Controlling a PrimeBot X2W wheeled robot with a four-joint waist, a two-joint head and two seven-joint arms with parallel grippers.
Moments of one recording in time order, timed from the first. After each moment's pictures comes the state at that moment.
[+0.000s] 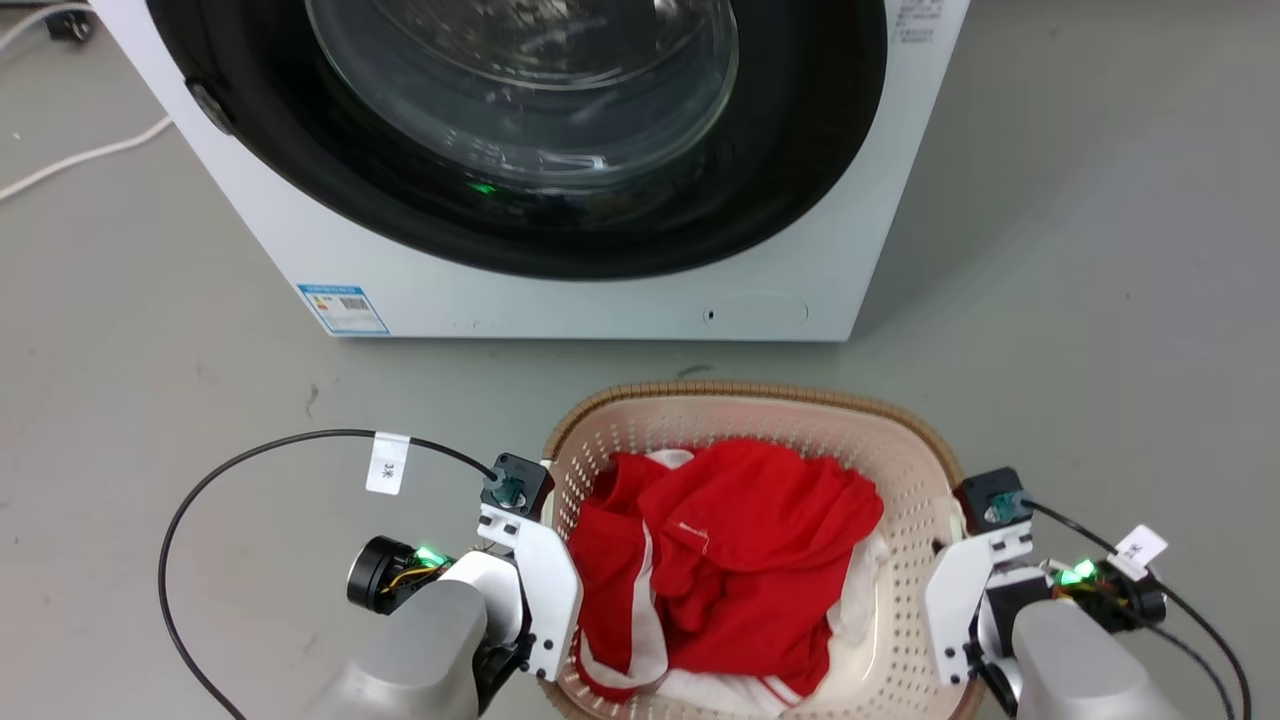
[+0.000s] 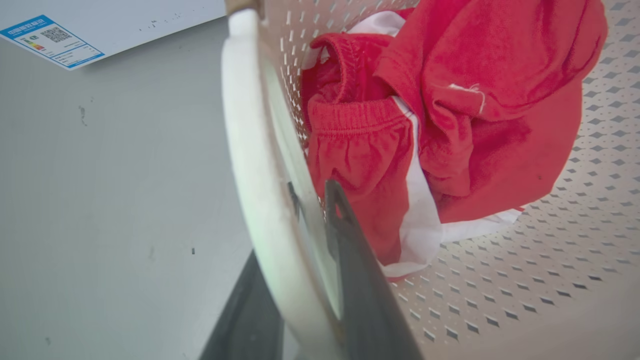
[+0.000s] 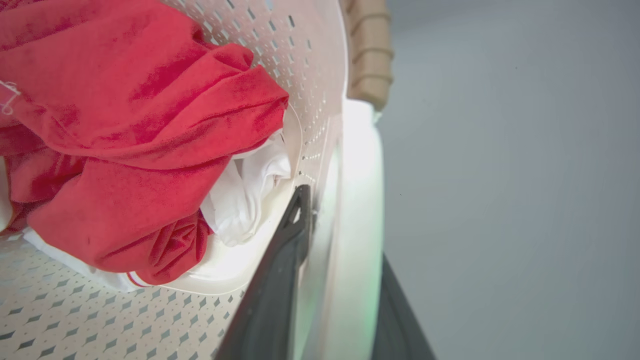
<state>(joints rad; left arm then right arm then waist) -0.66 0.11 -0.81 1.11 -0.62 -0.12 0.09 -0.61 -0.05 0.02 1.29 -0.21 0.13 -0.10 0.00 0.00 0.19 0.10</state>
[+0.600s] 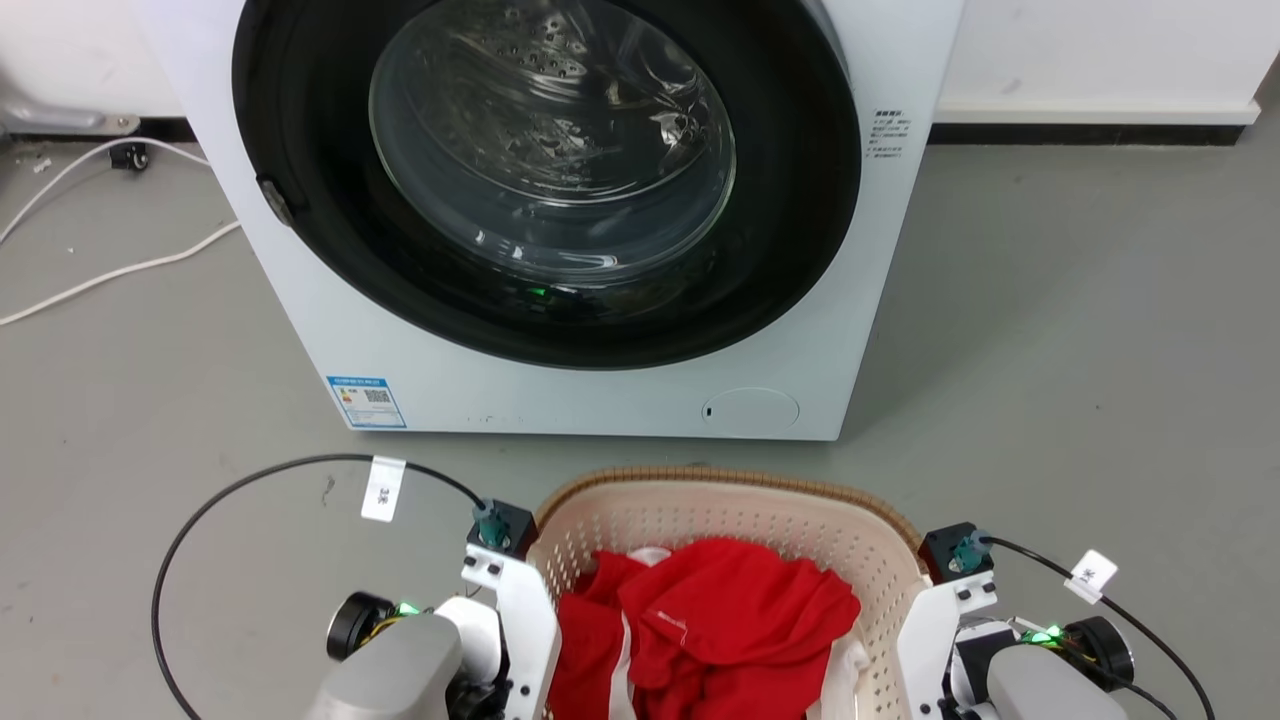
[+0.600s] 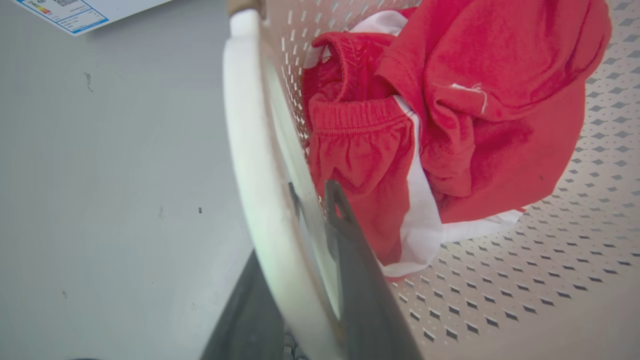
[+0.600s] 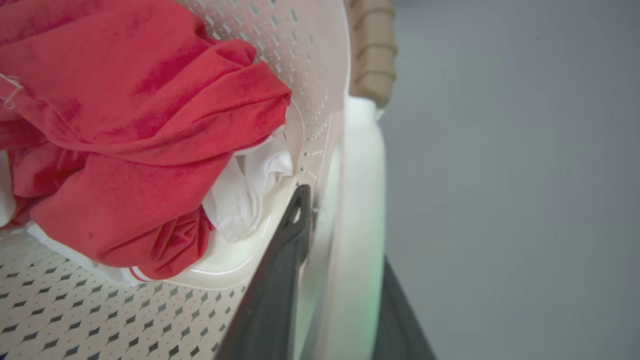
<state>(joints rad) -0.64 0.19 -1.04 1.05 -0.88 -0.12 0.27 -0.55 -0.05 0.33 1.29 0.13 0.13 0.11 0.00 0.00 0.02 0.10</state>
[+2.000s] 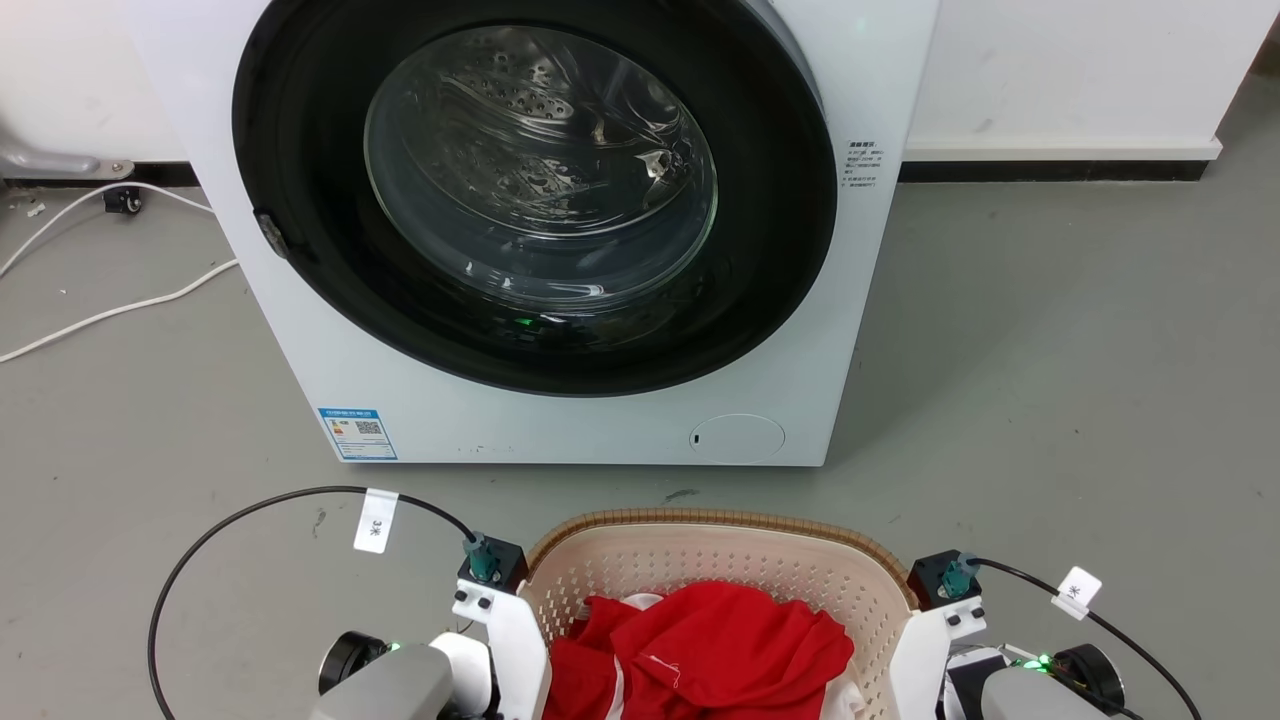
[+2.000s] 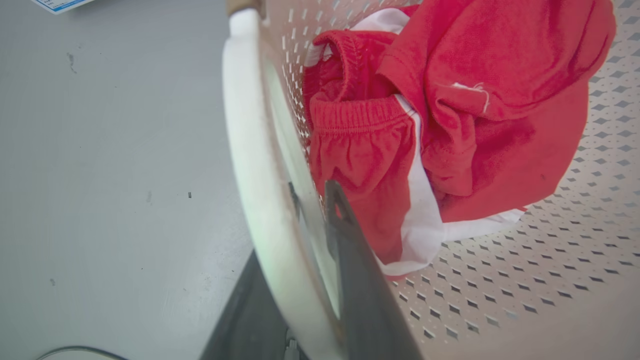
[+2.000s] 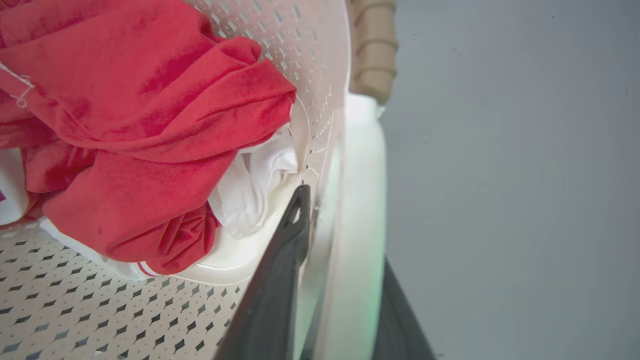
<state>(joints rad) -0.64 0.21 -1.25 1.09 -1.10 -0.12 0.26 -0.54 -0.07 0.59 1.29 0.40 0.12 0.17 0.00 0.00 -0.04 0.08</state>
